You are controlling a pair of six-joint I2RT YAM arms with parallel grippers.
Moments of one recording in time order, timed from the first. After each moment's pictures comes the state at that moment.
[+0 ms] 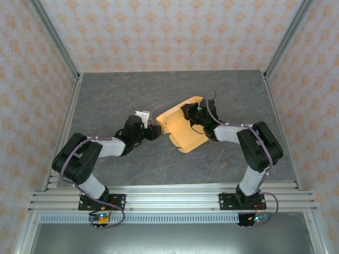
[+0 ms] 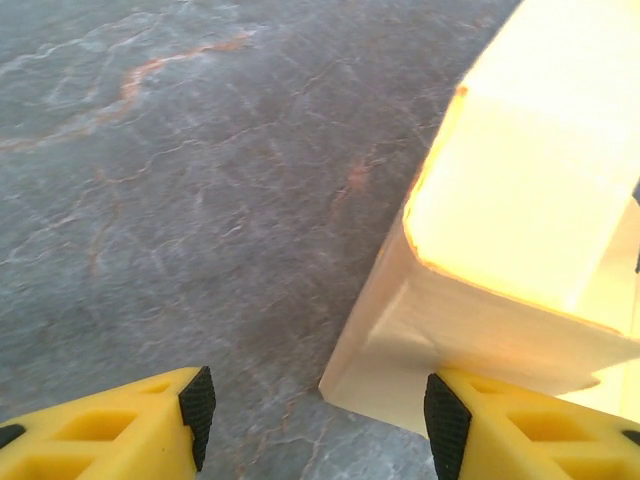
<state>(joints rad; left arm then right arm) -0.42 1.61 0.58 0.47 0.17 -0.35 0.46 1.76 0.84 0.56 -0.29 1.47</state>
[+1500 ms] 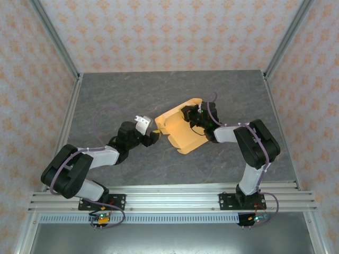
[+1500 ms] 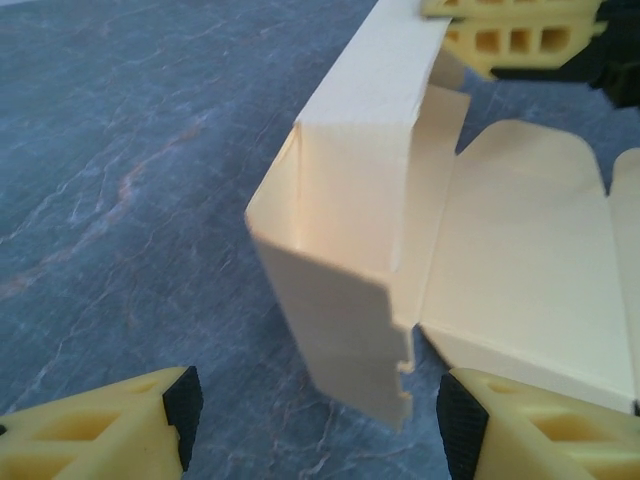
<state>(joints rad) -0.42 1.45 0.41 0.59 0.18 -0.01 0.44 1.80 0.80 0.68 -0.35 1.53</state>
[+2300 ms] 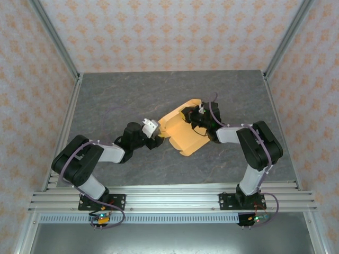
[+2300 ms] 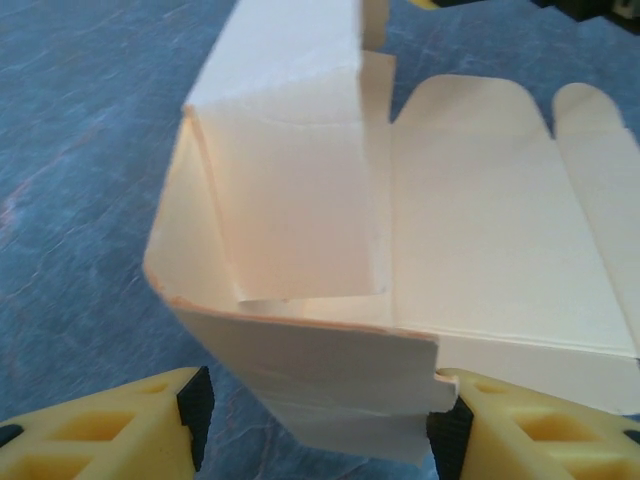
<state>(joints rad) -0.47 1.60 0.46 0.68 0.27 0.10 0.41 1.77 0.78 0.66 -0.47 1.51</state>
